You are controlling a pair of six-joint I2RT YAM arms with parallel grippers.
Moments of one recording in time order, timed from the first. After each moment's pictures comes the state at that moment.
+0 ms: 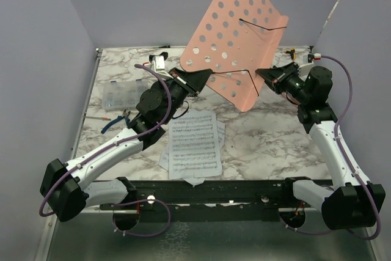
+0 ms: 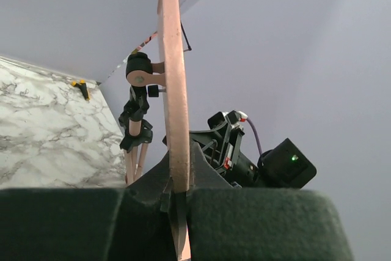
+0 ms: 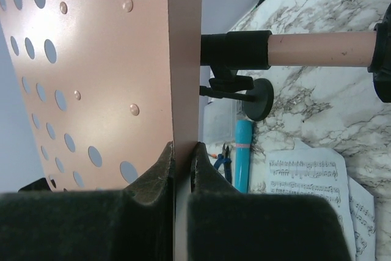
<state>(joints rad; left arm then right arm) -0.79 1.17 0.91 0.58 -0.16 -0.94 0.06 1.09 0.93 0.06 -0.50 1.14</state>
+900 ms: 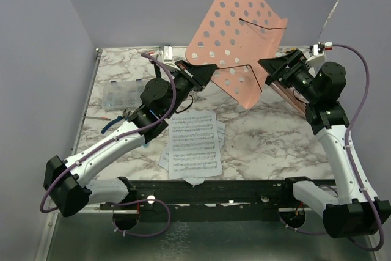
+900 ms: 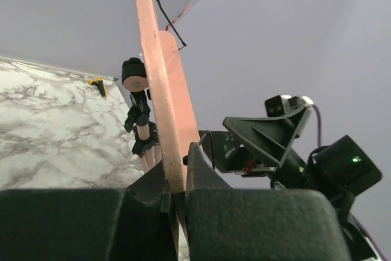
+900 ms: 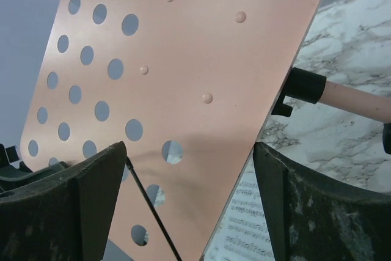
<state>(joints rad) -0.81 1.21 1.06 0.42 -0.15 -0.85 0.07 1.04 1.07 -0.07 -0.46 0.88</state>
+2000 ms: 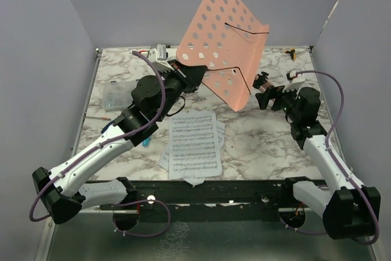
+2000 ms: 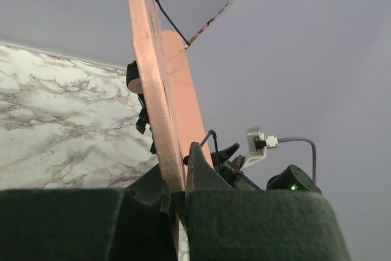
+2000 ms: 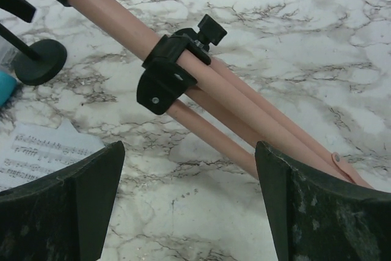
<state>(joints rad) -0.82 1.13 1.17 0.11 -0.26 -0.74 0.07 0.98 0.63 0.14 -0.29 0.12</state>
